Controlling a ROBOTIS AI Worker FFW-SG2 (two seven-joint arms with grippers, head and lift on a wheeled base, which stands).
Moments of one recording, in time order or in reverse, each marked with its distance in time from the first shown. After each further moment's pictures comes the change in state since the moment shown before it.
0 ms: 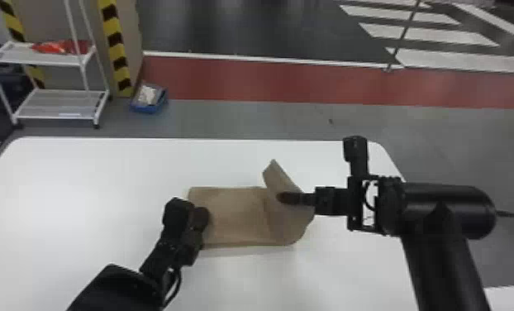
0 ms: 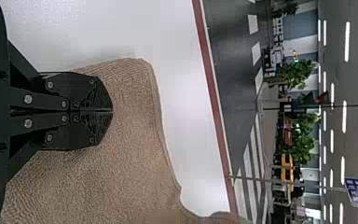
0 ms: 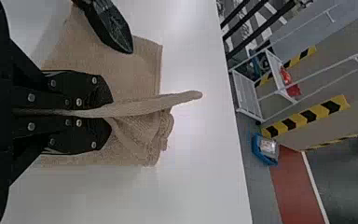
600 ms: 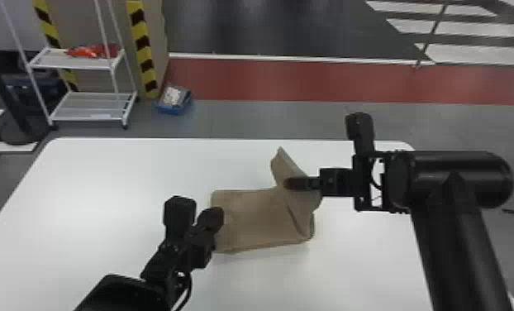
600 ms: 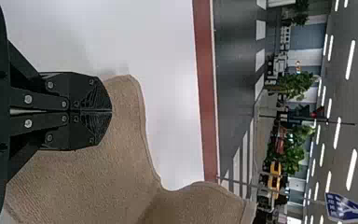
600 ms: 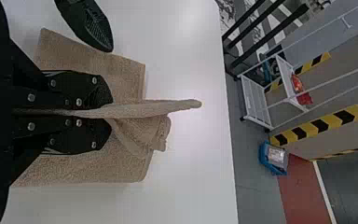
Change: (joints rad) left arm 0.212 0.000 0.138 -0.424 0.016 0.213 -0.084; right arm -0.104 0.045 0.058 0.000 0.021 0.117 -0.063
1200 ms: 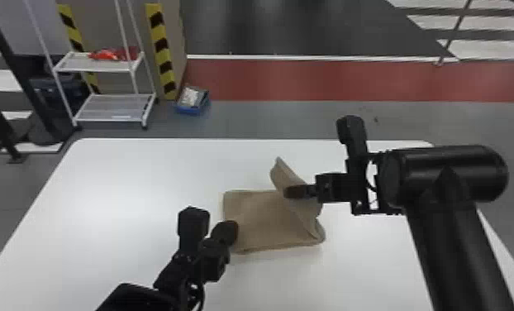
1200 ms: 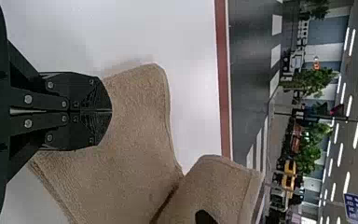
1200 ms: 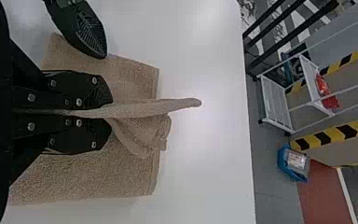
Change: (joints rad) left arm 0.048 0.016 0.002 -0.033 0.003 0.029 -0.027; right arm -0.022 0.047 0.093 0.043 0.010 0.035 -0.070
